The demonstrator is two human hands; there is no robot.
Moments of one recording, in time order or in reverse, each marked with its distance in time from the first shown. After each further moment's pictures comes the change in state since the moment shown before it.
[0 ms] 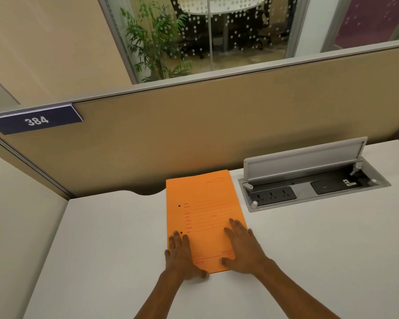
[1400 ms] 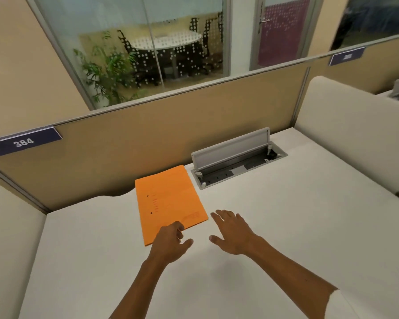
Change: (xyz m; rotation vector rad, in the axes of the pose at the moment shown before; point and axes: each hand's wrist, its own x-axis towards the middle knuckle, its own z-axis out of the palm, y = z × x) left_hand -0.178 0.033 -0.005 -0.280 0.332 0.486; right_hand -0.214 -0.017 -0.041 -0.061 0.125 0.090
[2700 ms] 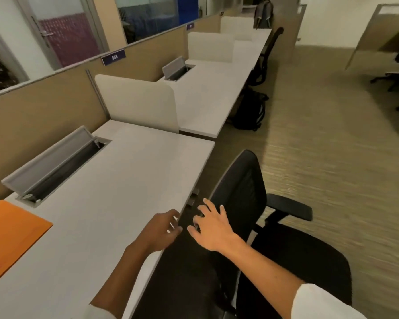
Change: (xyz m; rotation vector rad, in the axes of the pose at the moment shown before) left_hand -0.269 0.263 0.170 0.157 -0.591 0.851; right_hand -0.471 0.044 0.101 0.139 0.283 0.808
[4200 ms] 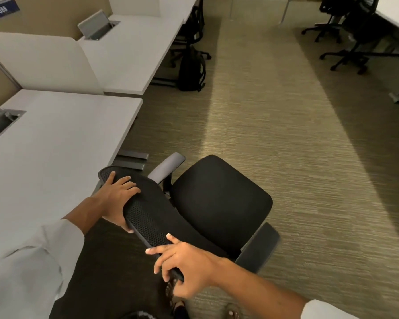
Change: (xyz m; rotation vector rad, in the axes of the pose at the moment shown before) left_hand -0.056 0.119 0.103 0.977 -0.541 0.299; right_hand -0.334 0.070 0.078 0.714 -0.012 -0.534
